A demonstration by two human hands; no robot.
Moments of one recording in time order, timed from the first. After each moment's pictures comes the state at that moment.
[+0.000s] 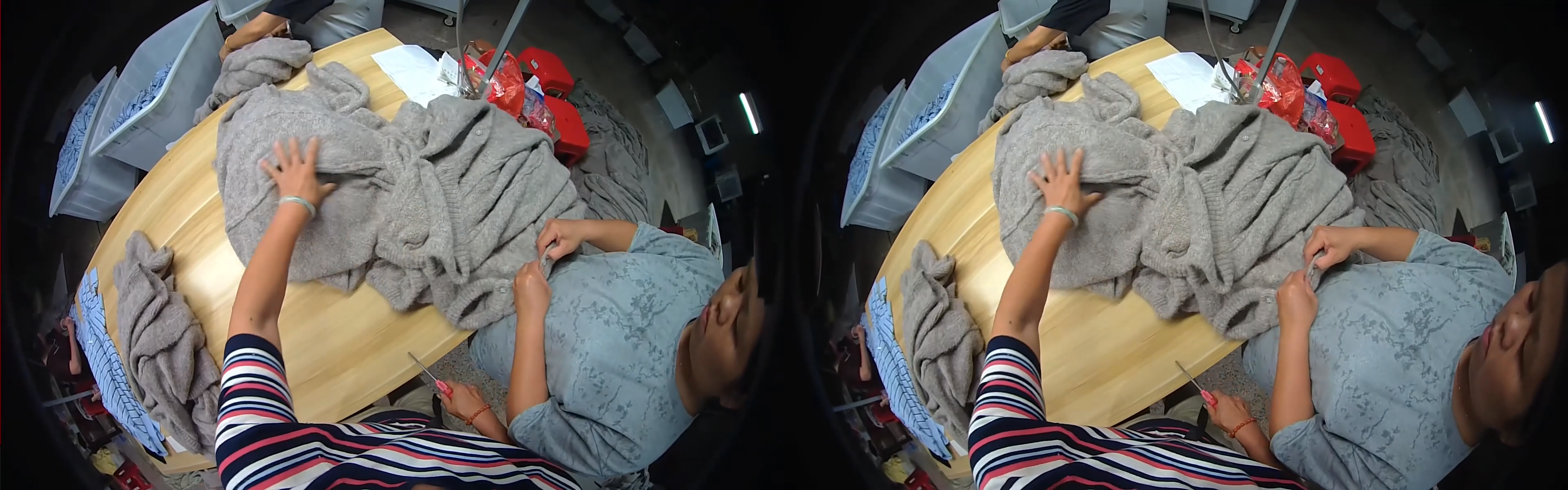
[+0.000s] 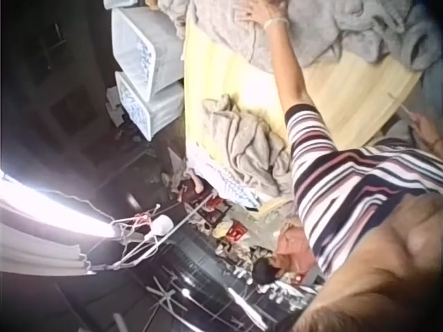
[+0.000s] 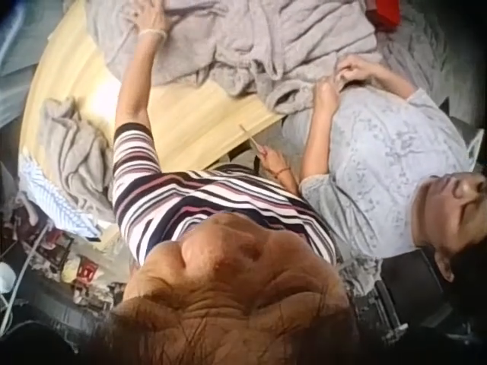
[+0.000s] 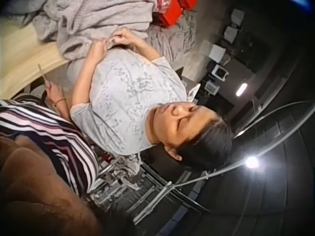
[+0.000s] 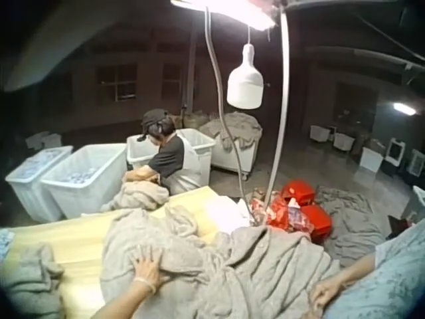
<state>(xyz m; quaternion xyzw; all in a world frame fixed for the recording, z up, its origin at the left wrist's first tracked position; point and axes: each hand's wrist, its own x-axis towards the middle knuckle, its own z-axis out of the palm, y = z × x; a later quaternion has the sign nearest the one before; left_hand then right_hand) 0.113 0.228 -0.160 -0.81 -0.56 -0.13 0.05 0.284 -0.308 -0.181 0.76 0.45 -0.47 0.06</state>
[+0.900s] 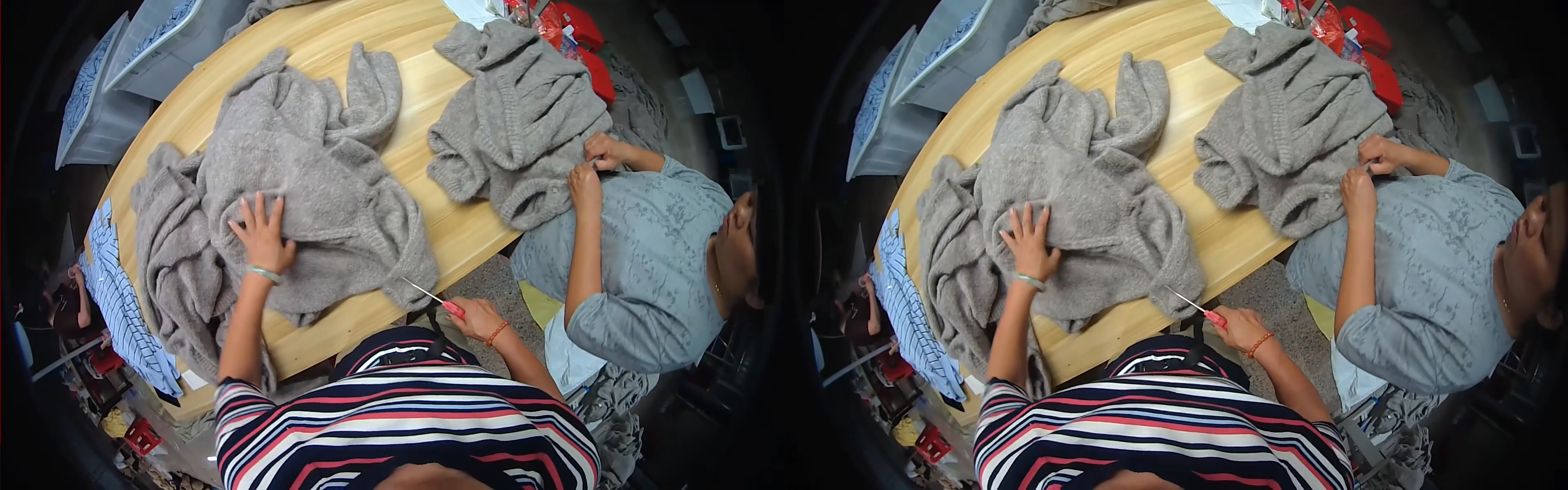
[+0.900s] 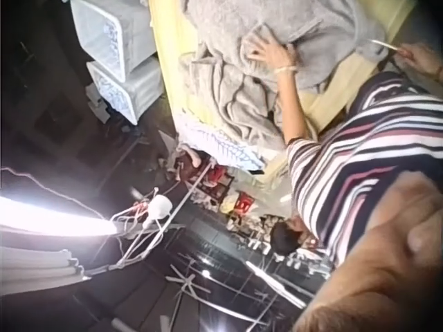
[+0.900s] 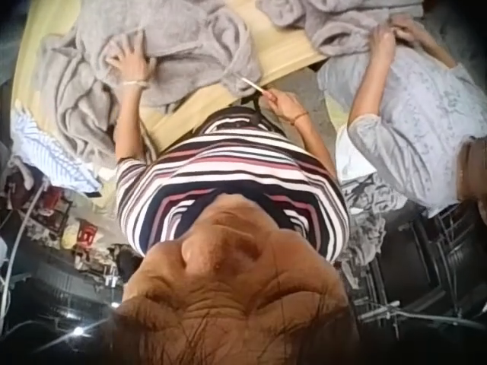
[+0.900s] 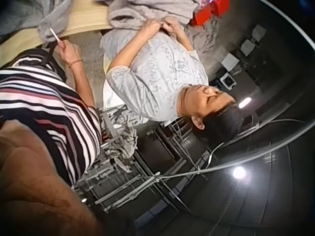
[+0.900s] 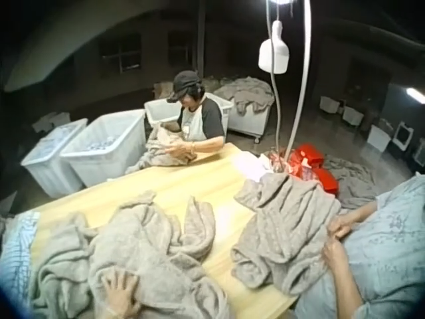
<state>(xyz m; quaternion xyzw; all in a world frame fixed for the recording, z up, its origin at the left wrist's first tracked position) -0.177 -0.014 -0.145 -0.83 -0.56 0.01 -0.04 0.187 -0.285 -0.149 0.68 0.60 -0.42 -0.01</state>
